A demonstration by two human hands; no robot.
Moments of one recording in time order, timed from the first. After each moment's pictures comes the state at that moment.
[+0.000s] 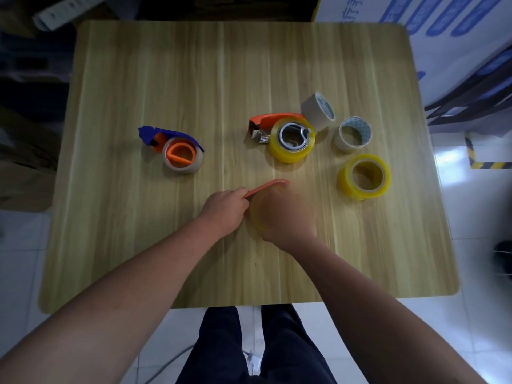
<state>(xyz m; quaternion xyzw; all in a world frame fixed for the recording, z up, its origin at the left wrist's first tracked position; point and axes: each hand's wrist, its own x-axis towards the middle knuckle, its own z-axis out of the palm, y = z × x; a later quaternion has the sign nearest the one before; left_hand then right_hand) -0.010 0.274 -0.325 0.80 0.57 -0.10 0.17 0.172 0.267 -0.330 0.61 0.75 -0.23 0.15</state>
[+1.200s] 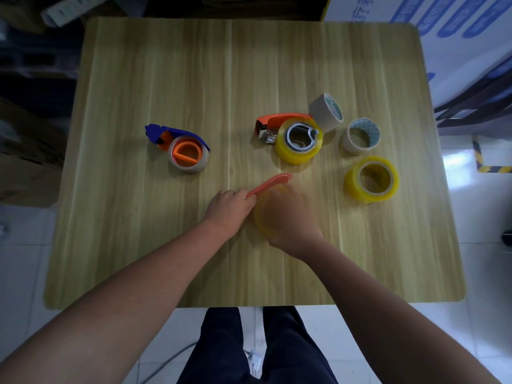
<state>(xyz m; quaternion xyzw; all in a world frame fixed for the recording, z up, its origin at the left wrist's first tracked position) -0.008 0.273 -0.323 0.80 0.57 -0.17 0.12 0.181 0.264 -0.324 0.56 0.78 -0.29 0.05</state>
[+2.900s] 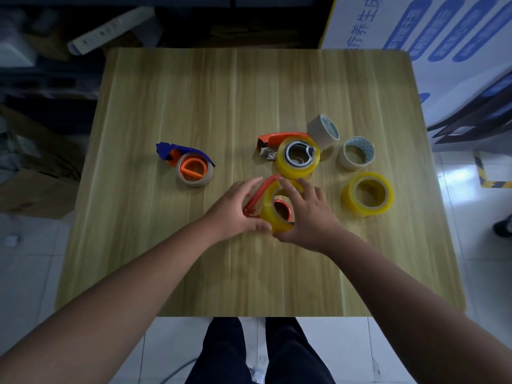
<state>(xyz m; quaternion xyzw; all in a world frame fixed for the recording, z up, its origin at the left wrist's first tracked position) -0.014 0.281 -0.257 0.60 0.62 0.13 0.49 0.198 0.304 -0.262 0.52 0.80 -0.28 0.04</state>
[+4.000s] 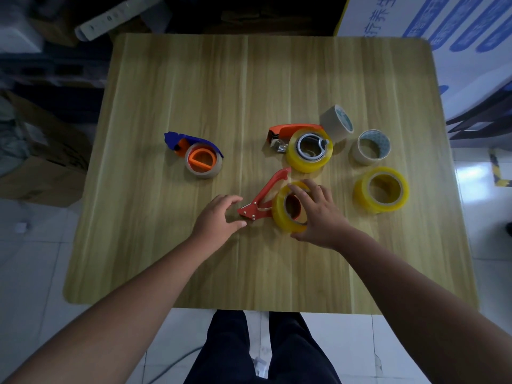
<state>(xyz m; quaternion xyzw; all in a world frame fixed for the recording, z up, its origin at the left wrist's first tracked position) -0.048 0.234 -0.315 0.56 0.73 0.15 0.36 0.212 0.306 -0.309 0.49 0.83 -0.27 0.07</state>
